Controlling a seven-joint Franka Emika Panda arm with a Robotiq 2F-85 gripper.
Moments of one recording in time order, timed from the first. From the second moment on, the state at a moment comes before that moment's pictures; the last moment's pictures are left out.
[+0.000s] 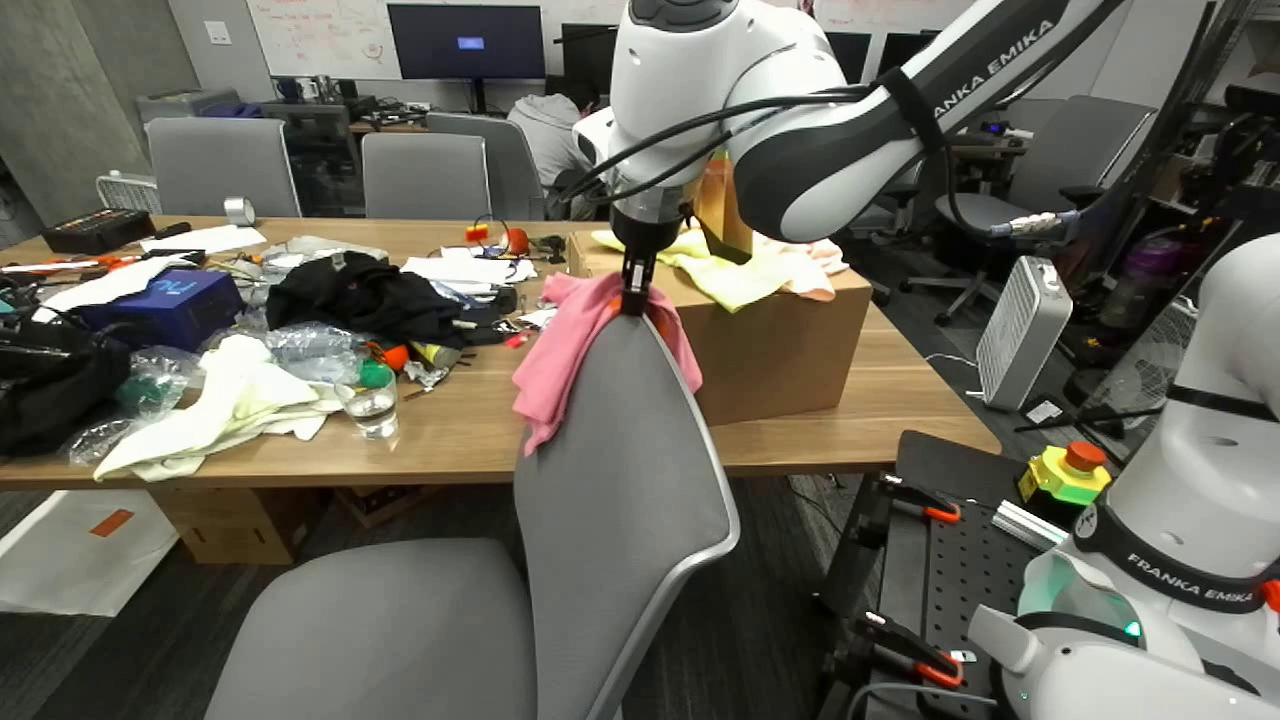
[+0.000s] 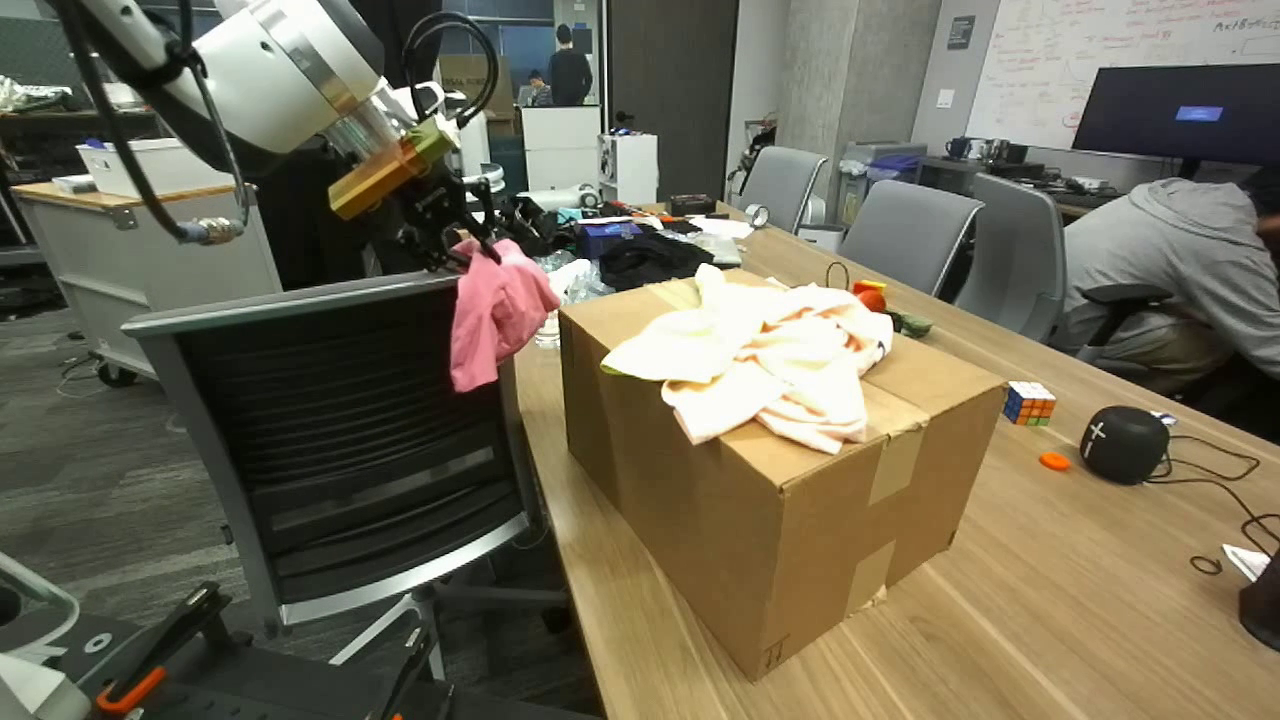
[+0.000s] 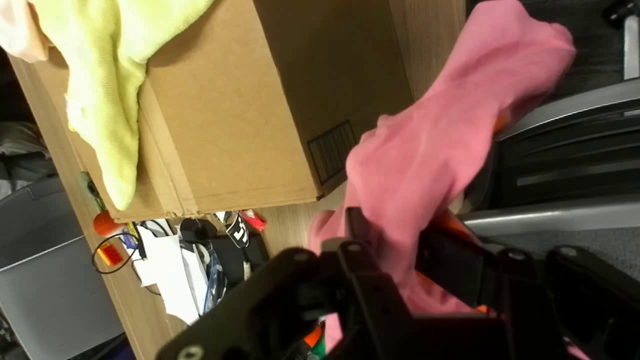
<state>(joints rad) 0.06 -0.01 0.07 -2.29 -0.81 2.43 0.27</state>
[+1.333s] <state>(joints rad) 0.07 -0.28 0.11 -2.04 -0.56 2.36 0.06</state>
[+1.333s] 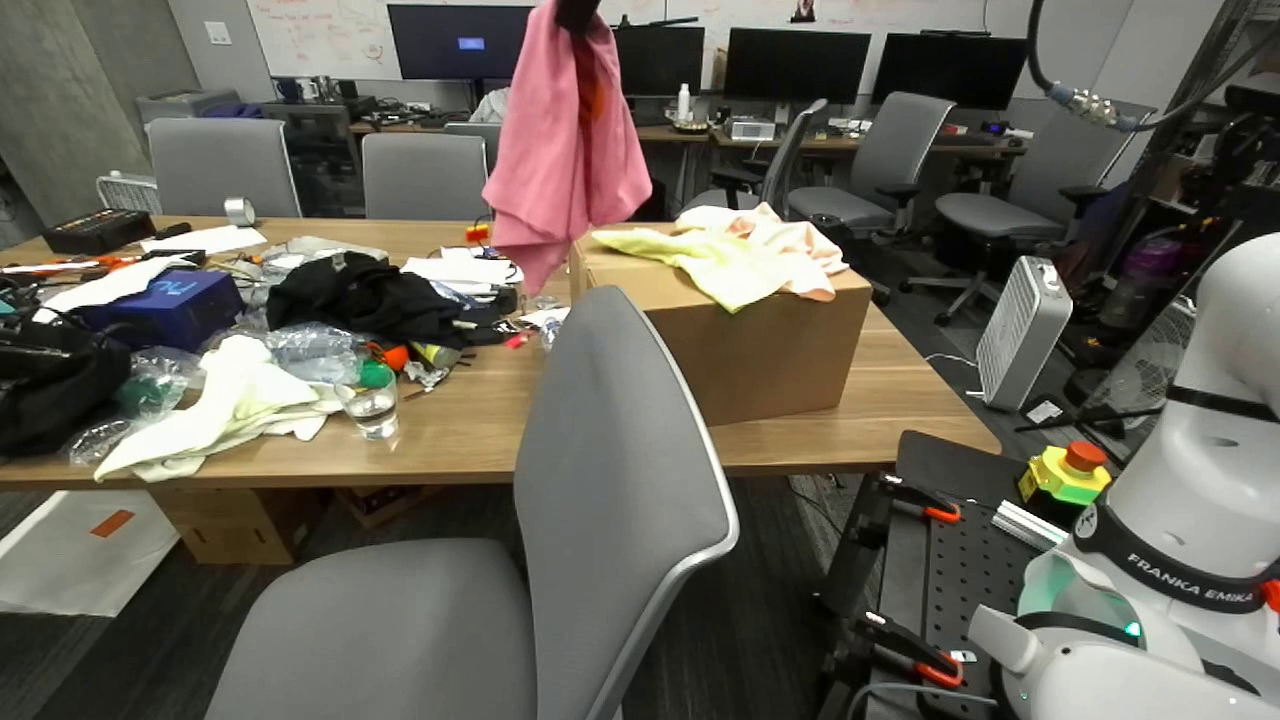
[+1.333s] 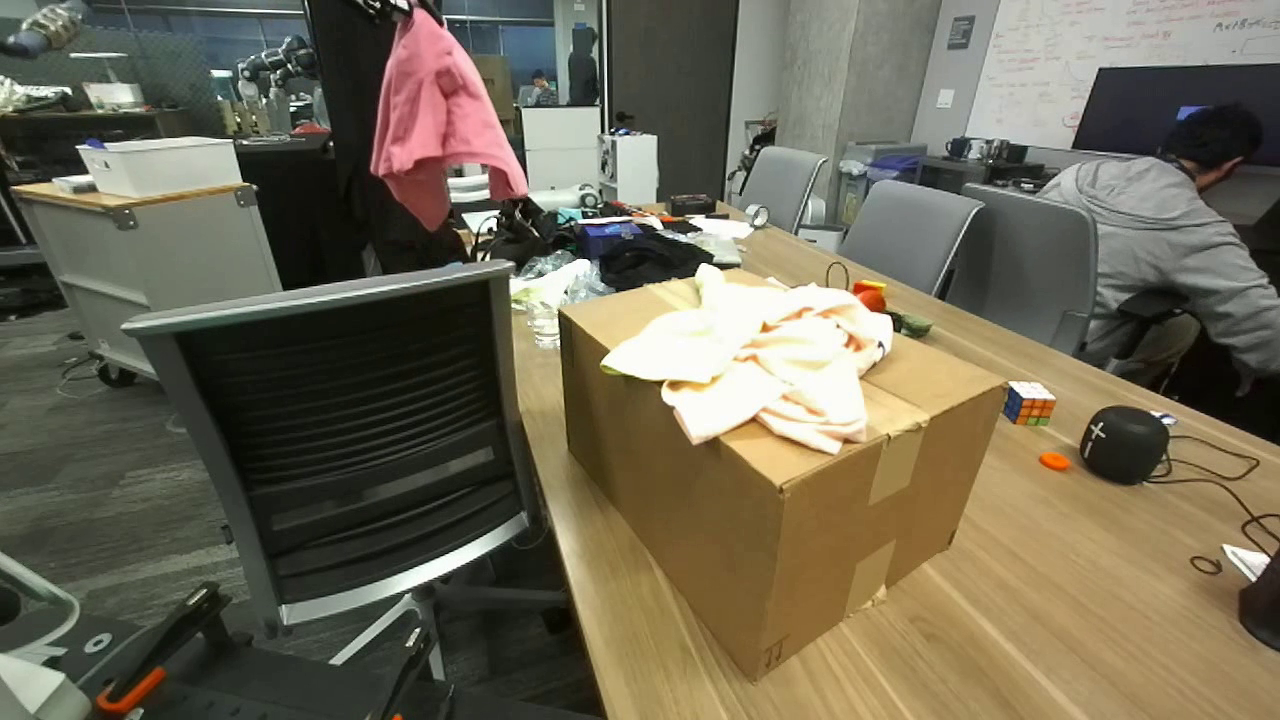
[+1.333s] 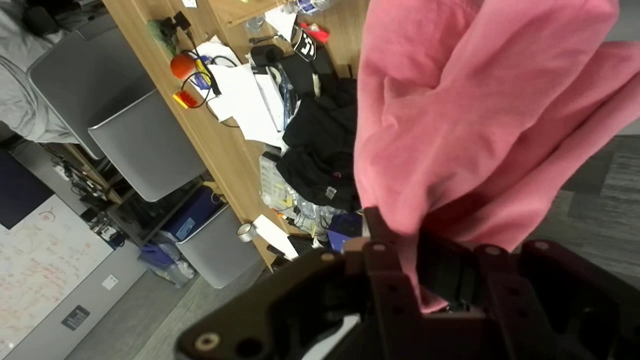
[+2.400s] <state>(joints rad) -0.10 -0.09 -0.01 -1.82 -0.63 2.27 0.13</state>
